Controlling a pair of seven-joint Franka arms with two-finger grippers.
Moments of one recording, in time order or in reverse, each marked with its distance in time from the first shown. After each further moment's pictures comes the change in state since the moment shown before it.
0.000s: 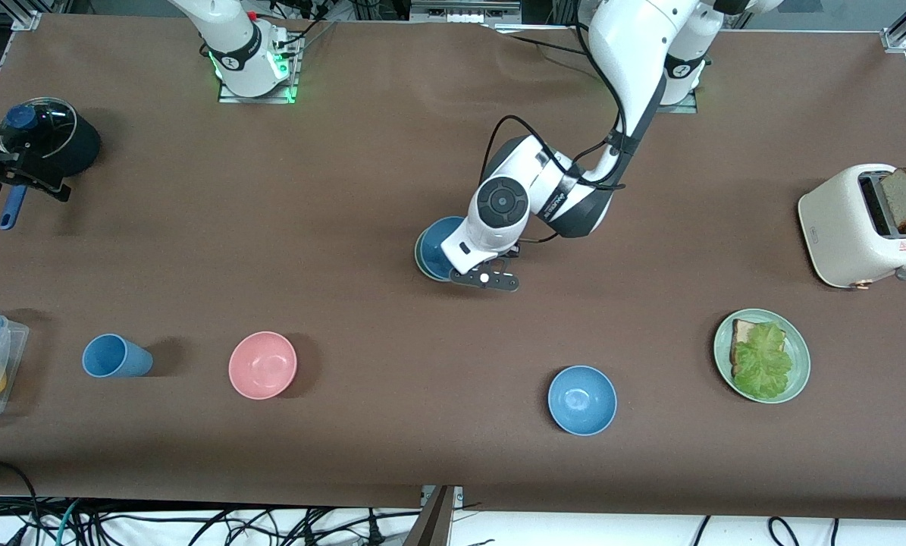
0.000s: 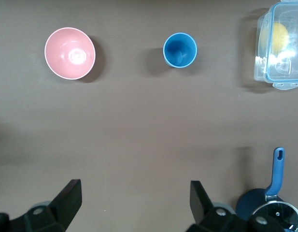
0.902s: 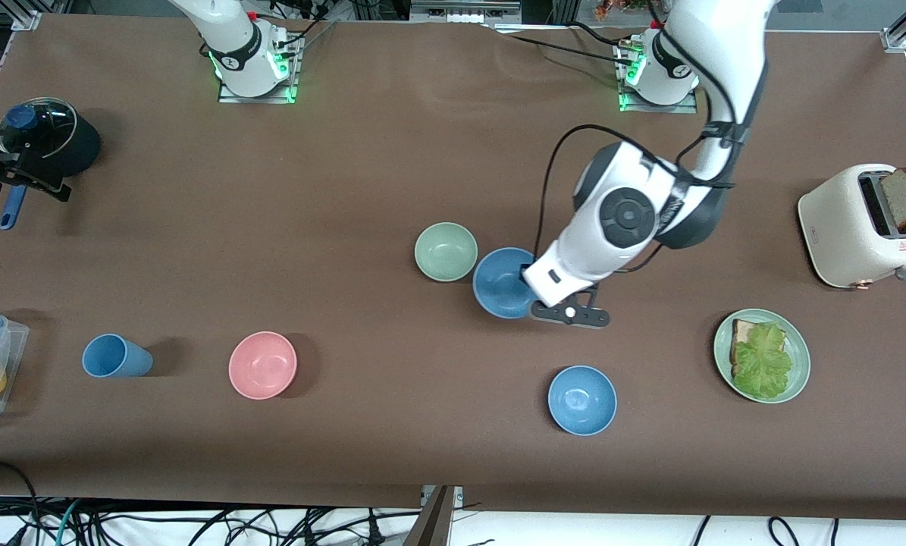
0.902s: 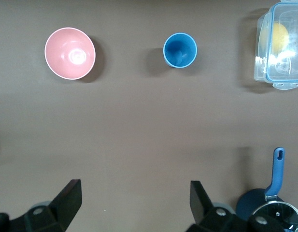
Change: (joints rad) left arm 0.180 -0.116 0.000 -0.003 0.000 0.014 0.136; right arm 0.000 0.000 0.000 0.000 0.000 0.000 0.000
